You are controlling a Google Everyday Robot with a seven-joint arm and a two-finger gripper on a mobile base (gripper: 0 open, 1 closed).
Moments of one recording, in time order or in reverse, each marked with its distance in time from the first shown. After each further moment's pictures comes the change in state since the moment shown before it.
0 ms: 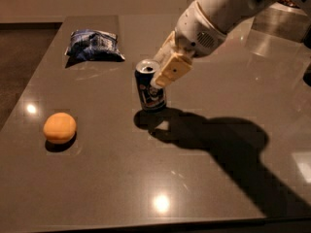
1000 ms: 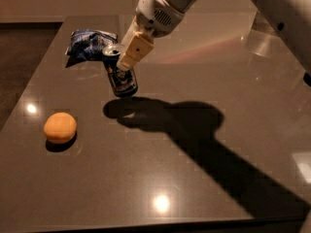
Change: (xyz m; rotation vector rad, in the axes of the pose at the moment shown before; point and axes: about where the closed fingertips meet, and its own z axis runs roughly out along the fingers) arm -0.072 -0.040 0.032 -0.021 -0.021 -0.032
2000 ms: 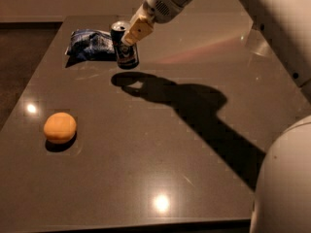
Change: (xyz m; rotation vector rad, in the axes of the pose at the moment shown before) arm 0.005 -0.106 -0.003 0.219 -0.097 0.095
